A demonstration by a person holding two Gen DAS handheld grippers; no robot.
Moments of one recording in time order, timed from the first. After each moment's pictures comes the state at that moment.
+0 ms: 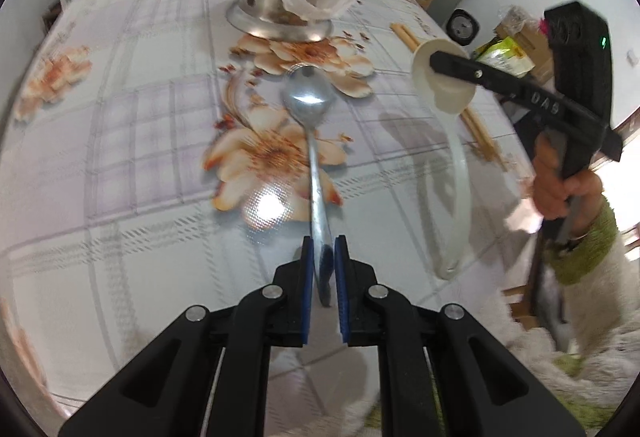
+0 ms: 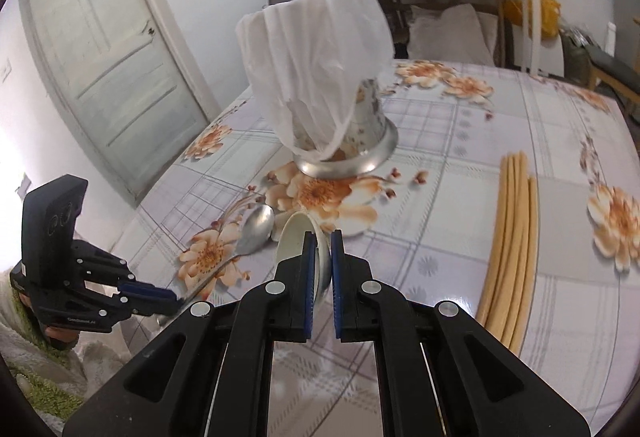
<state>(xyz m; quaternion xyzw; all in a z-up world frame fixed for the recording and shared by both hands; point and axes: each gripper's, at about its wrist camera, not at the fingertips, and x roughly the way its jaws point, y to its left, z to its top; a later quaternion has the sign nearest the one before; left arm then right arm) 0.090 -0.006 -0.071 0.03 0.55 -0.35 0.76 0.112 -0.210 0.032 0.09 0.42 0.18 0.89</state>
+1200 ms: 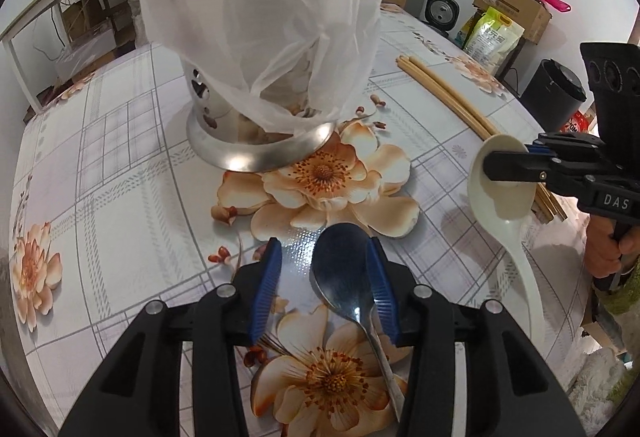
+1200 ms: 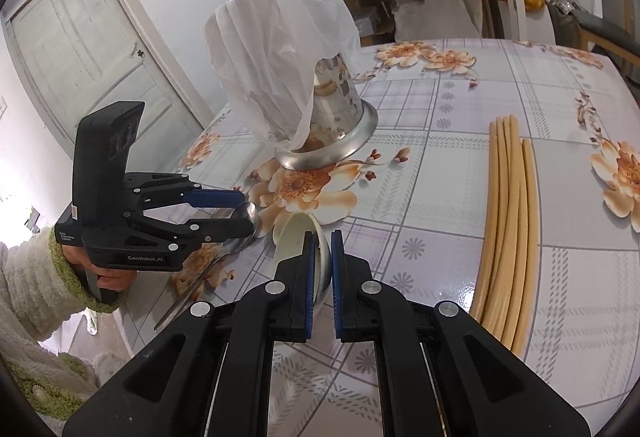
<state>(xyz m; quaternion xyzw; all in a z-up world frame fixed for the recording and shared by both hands) 0.180 -0.081 -0.073 0.16 0.46 -0.38 0.79 0.116 -0.228 0.014 0.15 0.43 0.17 0.88</state>
